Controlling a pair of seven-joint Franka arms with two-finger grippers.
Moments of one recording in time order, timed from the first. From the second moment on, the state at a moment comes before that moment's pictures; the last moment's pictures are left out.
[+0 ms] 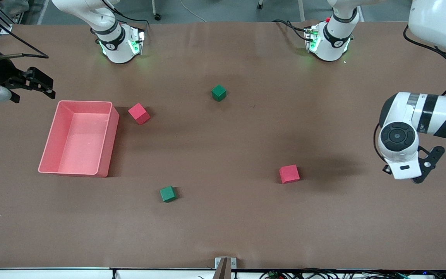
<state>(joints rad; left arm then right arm) 0.14 0.42 -0.22 -1.78 0.81 2.00 -1.38 0.22 -0.04 -0.14 -1.56 0.00 1.52 -0.03</state>
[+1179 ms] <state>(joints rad) 0.15 0.81 -0.23 -1.95 1.87 1.64 -2.60 0.22 -0.04 -0.15 -1.57 0.00 1.51 -0.03</state>
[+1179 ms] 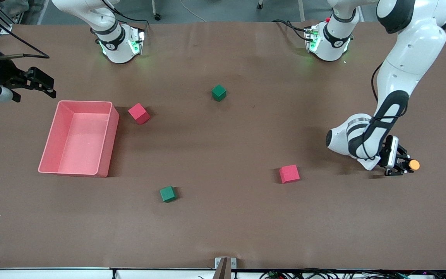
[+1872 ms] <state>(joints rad) 0.16 0.87 -0.22 -1.95 1.90 1.59 -2.68 0.21 -0.02 -0.16 -1.57 -0.01 1.49 -0.03</state>
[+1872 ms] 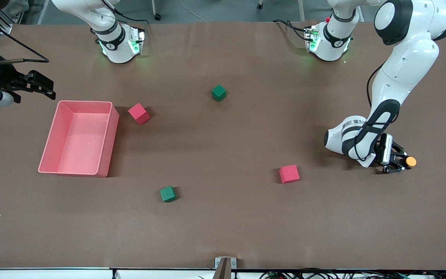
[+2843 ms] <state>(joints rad) 0.17 0.88 -0.22 -1.93 1.90 1.59 -2.65 0.10 -0.03 -0.17 -1.51 -0.01 1.54 -0.03</state>
